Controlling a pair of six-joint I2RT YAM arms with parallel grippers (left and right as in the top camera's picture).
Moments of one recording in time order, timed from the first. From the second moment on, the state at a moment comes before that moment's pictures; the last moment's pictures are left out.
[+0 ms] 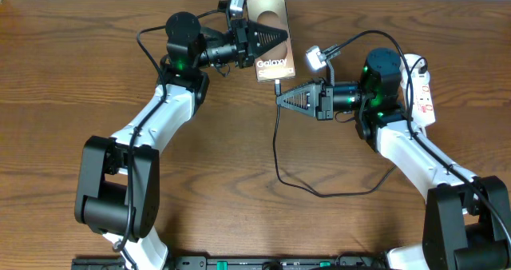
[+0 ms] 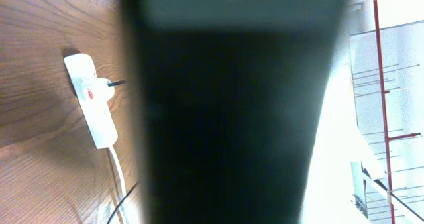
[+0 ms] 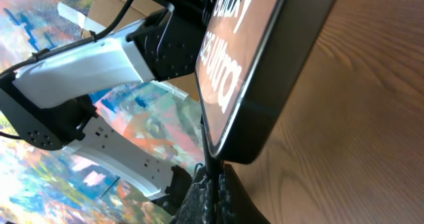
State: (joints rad) left arm -0.25 1.85 1.23 0.75 1.11 -1.43; right arm 0.22 1.63 0.91 0.53 -1.40 0.75
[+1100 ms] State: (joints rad) left arm -0.25 1.85 1.23 0.83 1.13 -1.39; right arm 0.22 1.63 0.91 0.65 -1.38 0.89
